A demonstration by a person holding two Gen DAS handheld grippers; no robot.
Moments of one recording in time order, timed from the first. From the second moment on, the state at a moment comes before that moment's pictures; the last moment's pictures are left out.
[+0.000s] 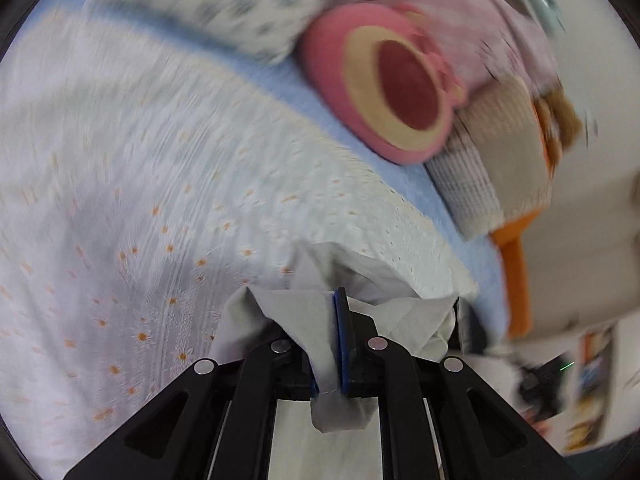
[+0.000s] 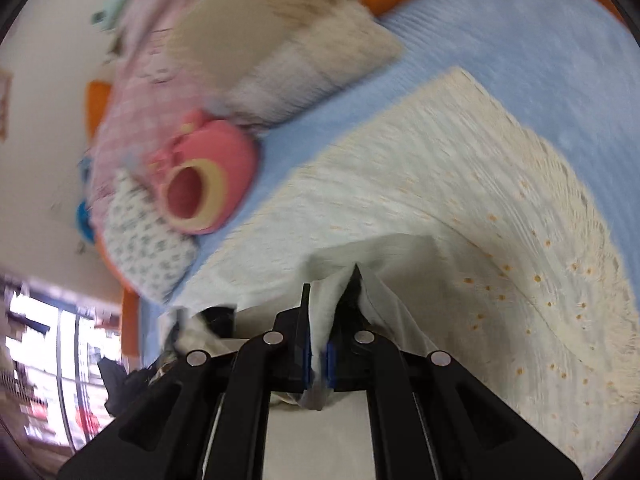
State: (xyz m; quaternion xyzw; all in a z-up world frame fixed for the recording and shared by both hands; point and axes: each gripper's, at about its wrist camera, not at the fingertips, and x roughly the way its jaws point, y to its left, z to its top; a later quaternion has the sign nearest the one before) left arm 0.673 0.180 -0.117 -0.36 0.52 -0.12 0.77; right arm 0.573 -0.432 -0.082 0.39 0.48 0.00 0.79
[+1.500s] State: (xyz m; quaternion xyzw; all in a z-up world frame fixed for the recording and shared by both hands) left arm 0.558 -0.027 -0.148 -0.02 0.52 -0.07 0.85; right arm 0.553 -0.161 -0.139 0.02 0.51 0.02 0.86
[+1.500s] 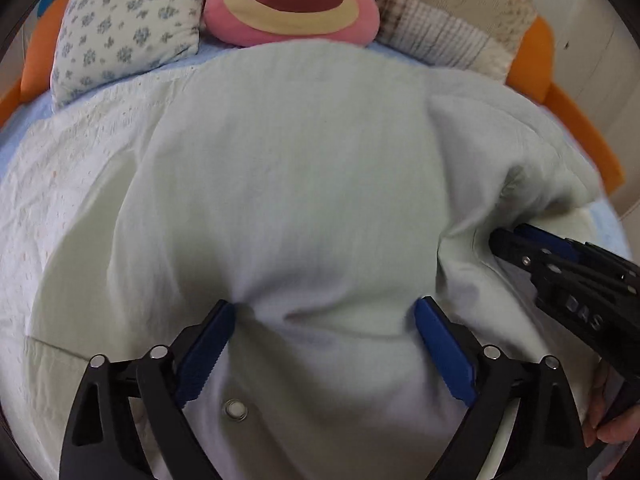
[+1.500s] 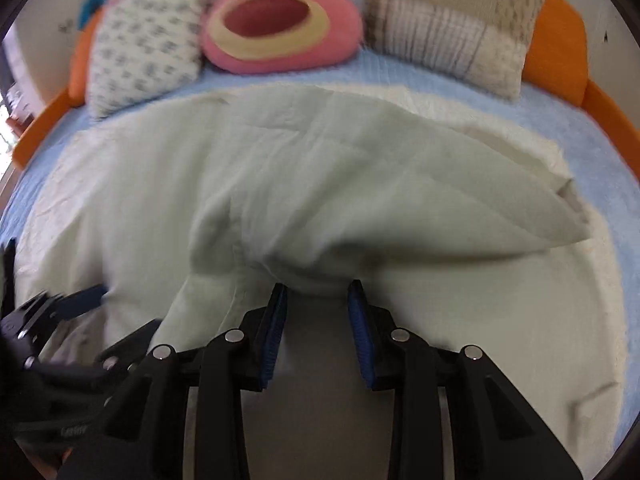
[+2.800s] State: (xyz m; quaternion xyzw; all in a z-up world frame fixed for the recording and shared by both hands) left arm 0.452 -0.014 -0.101 -0.12 0.44 -0.12 0.88; right arm 0.523 -0.171 -0.065 0.10 0.46 0.05 0.88
